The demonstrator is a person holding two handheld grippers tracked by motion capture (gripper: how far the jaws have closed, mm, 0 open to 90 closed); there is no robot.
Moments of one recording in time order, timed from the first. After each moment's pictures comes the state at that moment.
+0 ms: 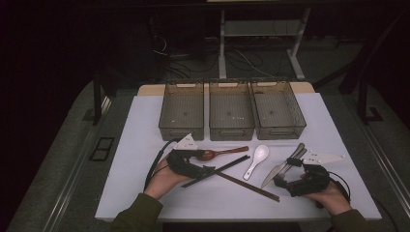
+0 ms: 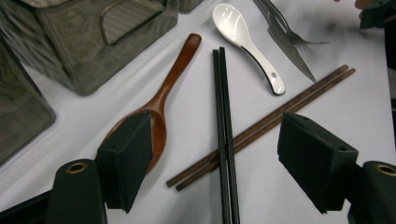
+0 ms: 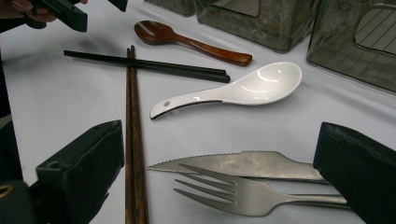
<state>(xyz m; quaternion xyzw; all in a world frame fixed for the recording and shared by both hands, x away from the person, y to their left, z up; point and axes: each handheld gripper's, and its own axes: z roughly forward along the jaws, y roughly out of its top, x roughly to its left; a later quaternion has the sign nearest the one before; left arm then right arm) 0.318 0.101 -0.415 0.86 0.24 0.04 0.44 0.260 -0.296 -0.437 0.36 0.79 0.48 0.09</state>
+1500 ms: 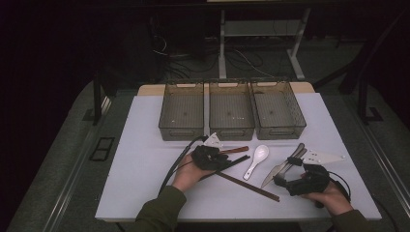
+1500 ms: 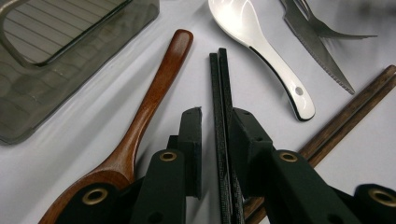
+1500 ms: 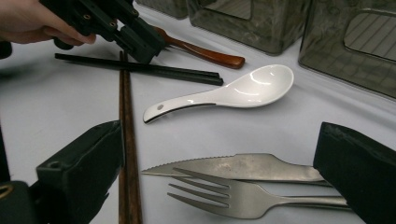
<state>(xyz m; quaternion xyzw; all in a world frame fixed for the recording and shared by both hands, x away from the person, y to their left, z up) 0.341 0.039 -0.441 0.89 0.23 0.03 0.40 0.260 -0.295 -0.437 0.37 0.79 0.48 0.10</state>
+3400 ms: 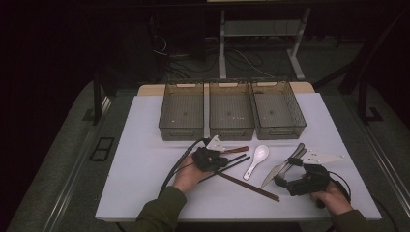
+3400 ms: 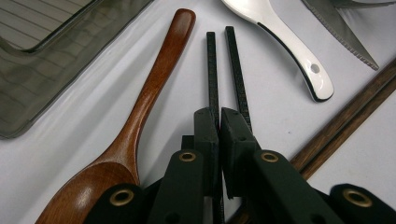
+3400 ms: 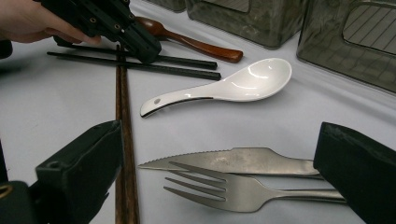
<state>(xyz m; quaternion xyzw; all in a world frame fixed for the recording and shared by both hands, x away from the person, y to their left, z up) 0.340 0.038 -0.448 0.90 0.21 0.05 0.37 0.261 -0.296 -0.438 0.37 0.80 0.47 0.10</state>
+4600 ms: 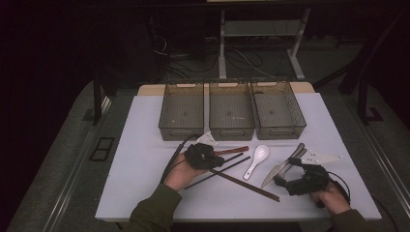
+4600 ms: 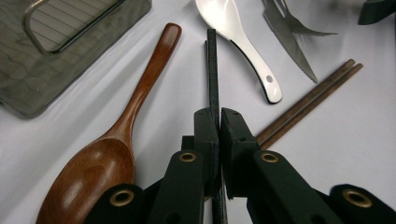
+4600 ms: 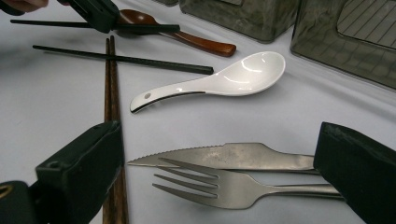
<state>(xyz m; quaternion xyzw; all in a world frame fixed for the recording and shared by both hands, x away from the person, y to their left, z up) 0.332 0.058 -0.413 0.89 0.23 0.00 0.38 0.262 -0.295 -0.442 0.38 0.80 0.46 0.11</state>
